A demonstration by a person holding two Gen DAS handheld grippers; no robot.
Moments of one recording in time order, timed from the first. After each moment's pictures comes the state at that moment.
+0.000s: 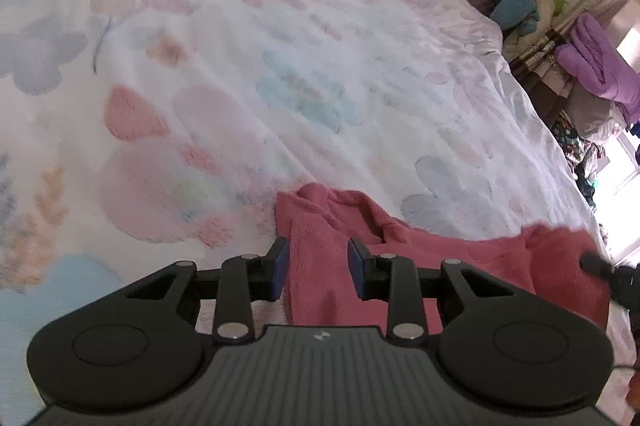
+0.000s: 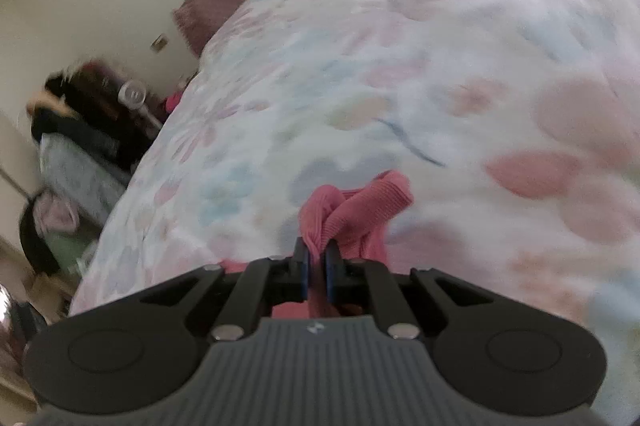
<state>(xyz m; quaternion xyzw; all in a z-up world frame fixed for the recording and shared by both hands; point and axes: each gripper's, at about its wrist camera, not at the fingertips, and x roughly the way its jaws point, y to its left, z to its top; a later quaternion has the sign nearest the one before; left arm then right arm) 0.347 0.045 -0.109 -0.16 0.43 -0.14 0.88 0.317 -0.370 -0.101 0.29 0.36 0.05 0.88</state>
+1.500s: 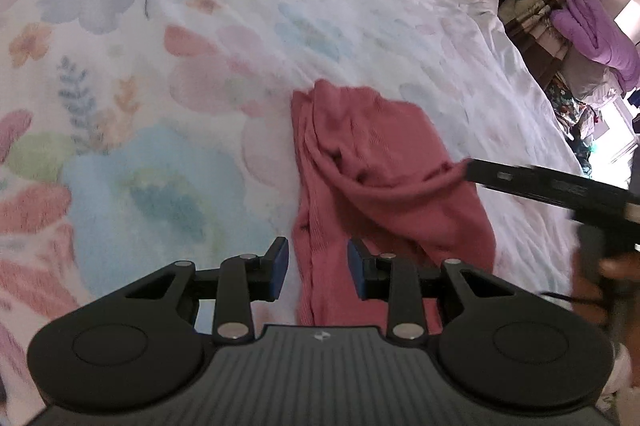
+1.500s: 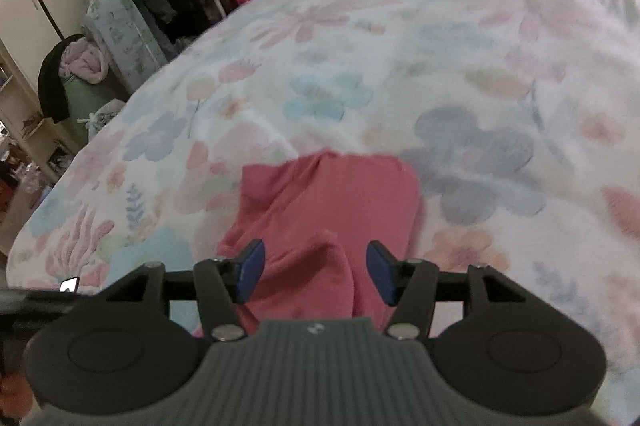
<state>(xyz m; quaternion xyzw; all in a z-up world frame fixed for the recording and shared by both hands) 0.244 0.067 -0.080 -0.15 0.49 -0.15 0.85 0.317 -0.243 -0.091 0.12 0.44 0.16 0.88</state>
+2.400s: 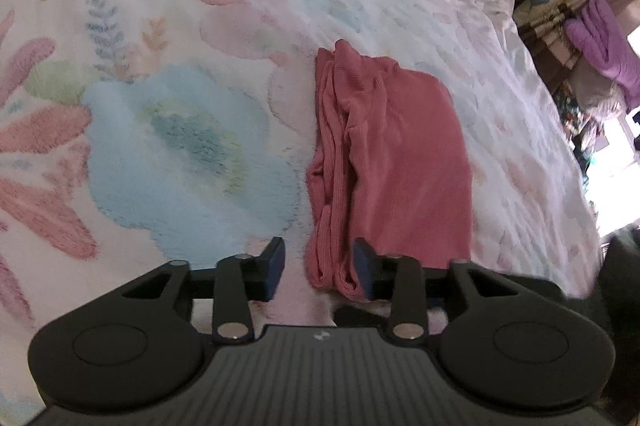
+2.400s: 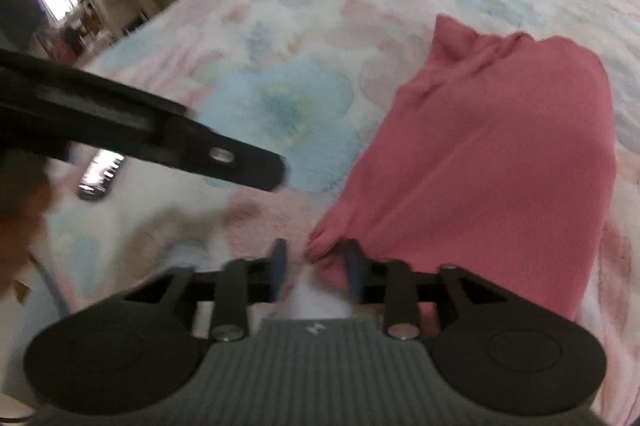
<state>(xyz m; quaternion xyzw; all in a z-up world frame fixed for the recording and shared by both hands) 0.217 0.081 -0.104 -0.20 0.51 -0.14 0.83 0.217 -0.118 -0.142 0.01 0.47 0.32 0.82</state>
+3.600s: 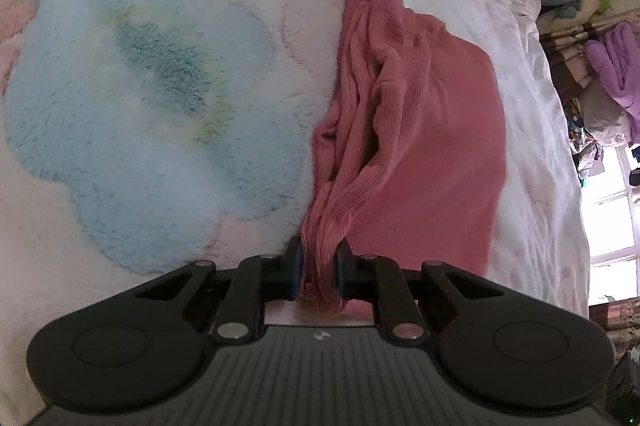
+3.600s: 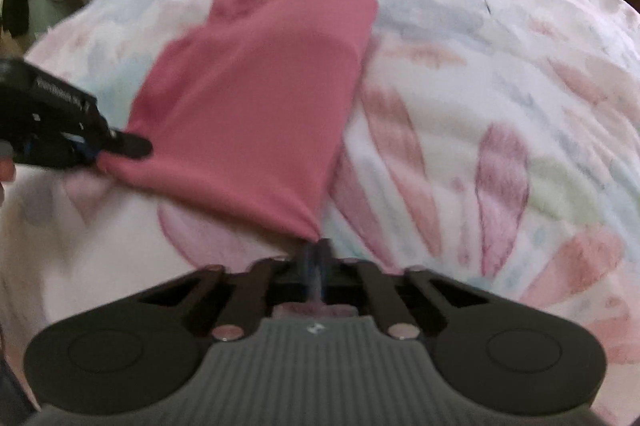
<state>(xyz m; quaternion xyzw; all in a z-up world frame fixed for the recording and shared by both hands) 0.239 0.071 -0.173 -0.26 0.55 -0.13 0.78 0.164 -0.215 -0.172 0.01 0.49 0.09 0.87</state>
